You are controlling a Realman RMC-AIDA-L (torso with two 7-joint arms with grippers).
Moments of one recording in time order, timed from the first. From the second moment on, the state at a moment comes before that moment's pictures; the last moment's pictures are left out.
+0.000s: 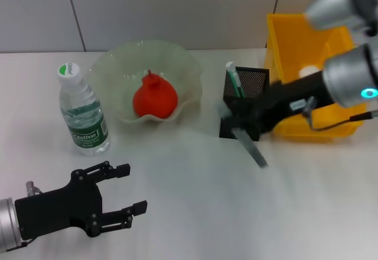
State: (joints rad) left arm -0.38 -2.04 0.72 0.42 1.89 1.59 -0.89; right arm 0.61 2.08 -1.20 -1.30 -2.17 -1.48 2.23
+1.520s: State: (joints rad) left arm -0.38 -2.05 0.72 0.42 1.89 1.58 -0.89; right arm 0.62 2.08 -0.92 -0.67 -1.62 -1.10 1.43
